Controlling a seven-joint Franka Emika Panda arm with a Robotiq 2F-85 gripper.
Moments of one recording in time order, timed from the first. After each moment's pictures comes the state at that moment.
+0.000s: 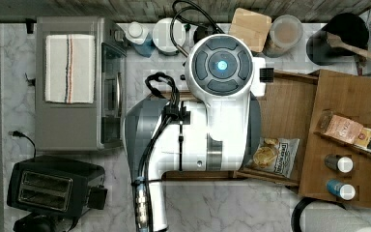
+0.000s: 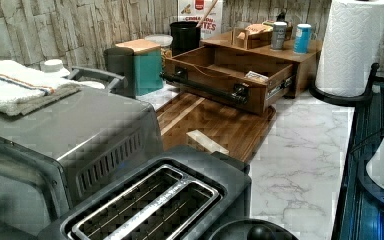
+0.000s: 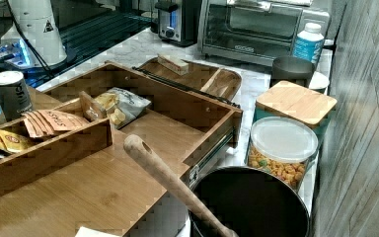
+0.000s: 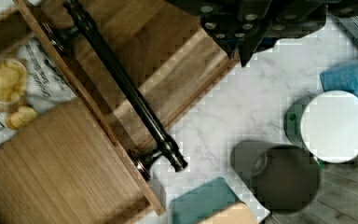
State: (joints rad) arm 0.00 0.05 0.00 -1.76 -0.01 0.34 0.00
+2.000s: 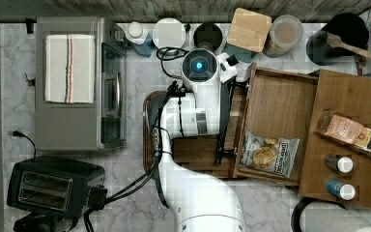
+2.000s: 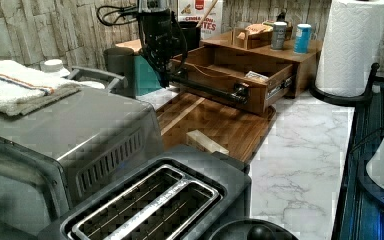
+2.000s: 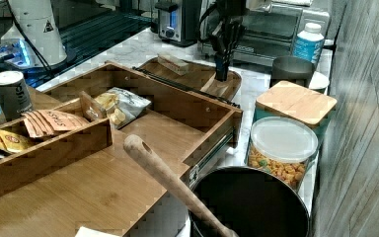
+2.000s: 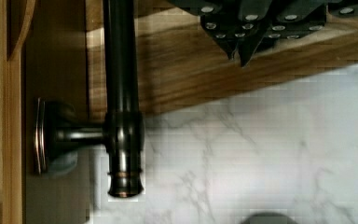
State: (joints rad) arm 0.01 0.36 0.00 -1.95 -0.12 0.70 -0.45
